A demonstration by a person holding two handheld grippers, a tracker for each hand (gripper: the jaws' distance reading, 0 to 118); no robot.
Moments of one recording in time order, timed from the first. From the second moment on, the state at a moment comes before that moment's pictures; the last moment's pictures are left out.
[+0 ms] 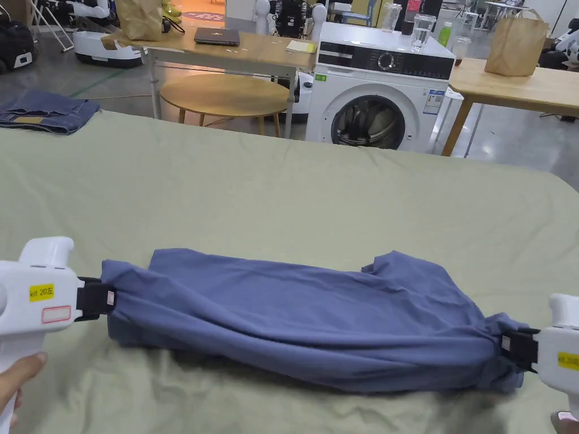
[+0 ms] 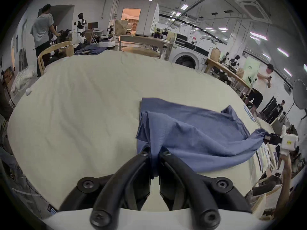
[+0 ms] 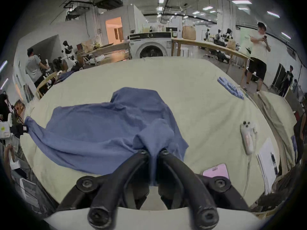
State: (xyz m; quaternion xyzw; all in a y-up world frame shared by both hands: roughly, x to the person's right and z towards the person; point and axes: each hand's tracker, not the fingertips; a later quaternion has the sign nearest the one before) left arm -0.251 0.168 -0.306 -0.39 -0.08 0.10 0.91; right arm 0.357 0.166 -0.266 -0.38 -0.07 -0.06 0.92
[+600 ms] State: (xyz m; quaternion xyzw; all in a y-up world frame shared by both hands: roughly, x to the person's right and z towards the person) left arm -0.239 0.104 -0.383 -0.47 -0.04 0.10 0.87; right arm 0.348 0.114 -0.341 -0.40 -0.10 -0.02 0.91
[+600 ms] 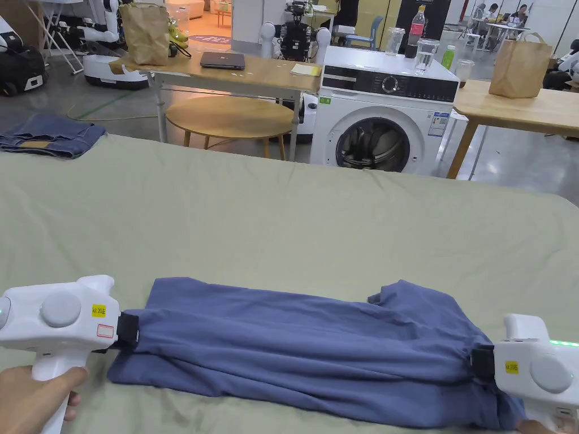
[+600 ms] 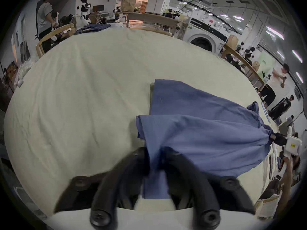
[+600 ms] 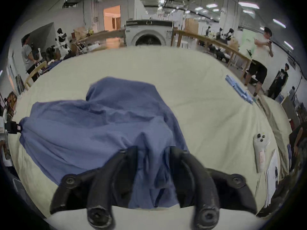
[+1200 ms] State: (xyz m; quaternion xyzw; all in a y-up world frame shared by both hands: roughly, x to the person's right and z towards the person) left arm -0.167 0.181 -0.261 -0.18 -0.10 0.03 0.98; right arm 0.209 0.181 -0.233 -0.12 -0.07 -0.03 0.99
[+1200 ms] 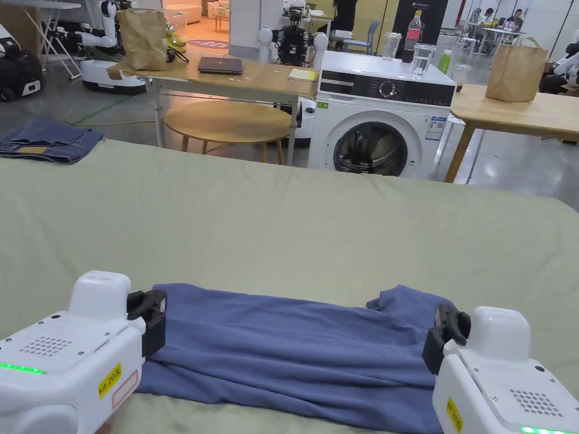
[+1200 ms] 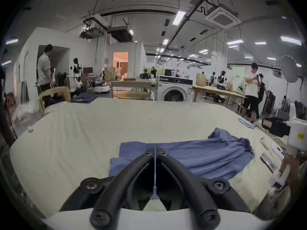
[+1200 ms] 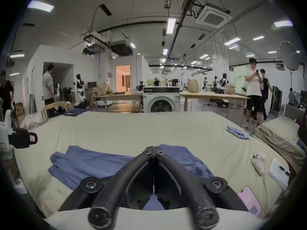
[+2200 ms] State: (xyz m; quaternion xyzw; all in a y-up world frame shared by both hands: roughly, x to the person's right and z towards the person) left arm -0.216 0.083 -0.354 -0.51 -0.07 0.04 0.85; right arm 0.271 0.126 -0.238 -0.27 -0.11 -0.02 0.96
